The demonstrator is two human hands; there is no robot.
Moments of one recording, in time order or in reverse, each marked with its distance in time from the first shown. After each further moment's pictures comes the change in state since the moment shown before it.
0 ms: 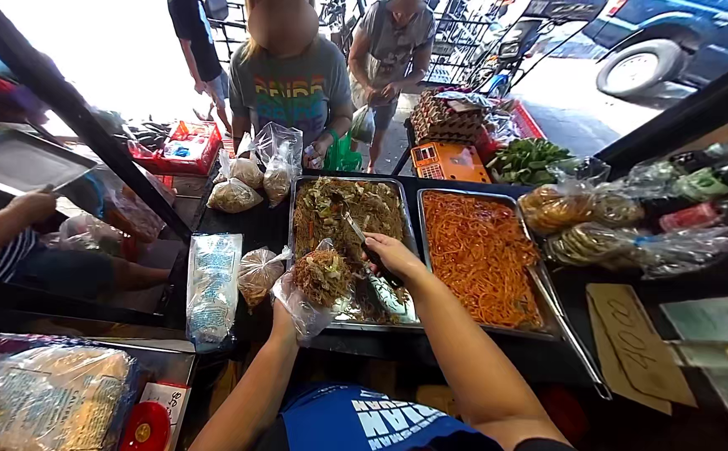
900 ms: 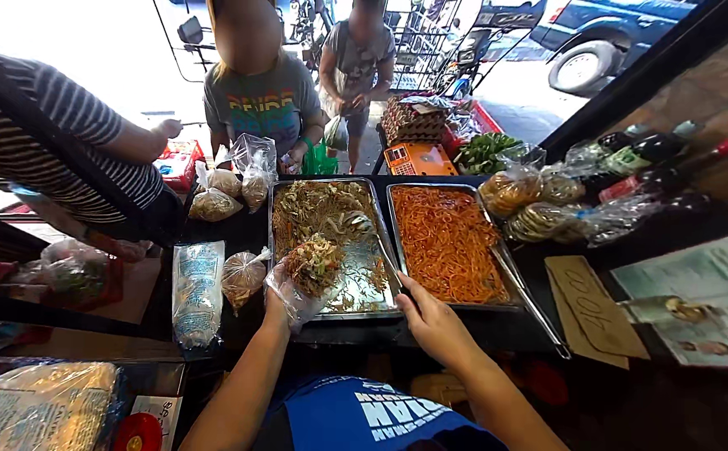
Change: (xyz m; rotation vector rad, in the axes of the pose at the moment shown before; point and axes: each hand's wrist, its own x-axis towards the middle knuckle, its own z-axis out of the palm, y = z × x) left_hand 0.006 -0.004 0.022 0.078 0.042 -0.022; right_hand -0.167 0.082 -0.028 -0.649 0.361 -0.383
